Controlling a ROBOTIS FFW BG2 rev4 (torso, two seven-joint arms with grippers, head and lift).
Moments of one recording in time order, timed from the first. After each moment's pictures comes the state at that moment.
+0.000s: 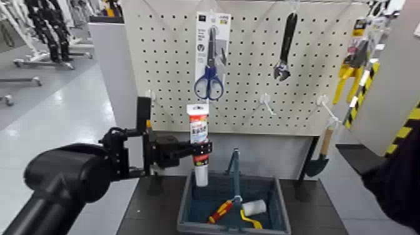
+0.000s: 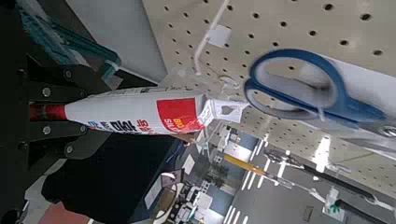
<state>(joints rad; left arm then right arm) -0.45 0.30 -0.27 -1.55 0.57 0.73 -0.88 0.51 0.00 0.06 -1.47 -0.21 -0.55 0.19</state>
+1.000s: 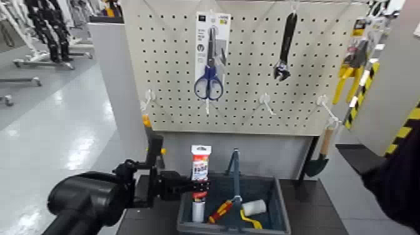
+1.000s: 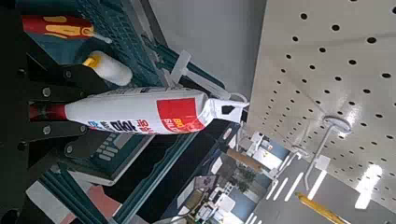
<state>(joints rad) -0.45 0.25 -0.34 -1.25 0.42 0.63 -0.99 0.51 0.00 0.06 -1.47 -0.21 -0.55 0.19</state>
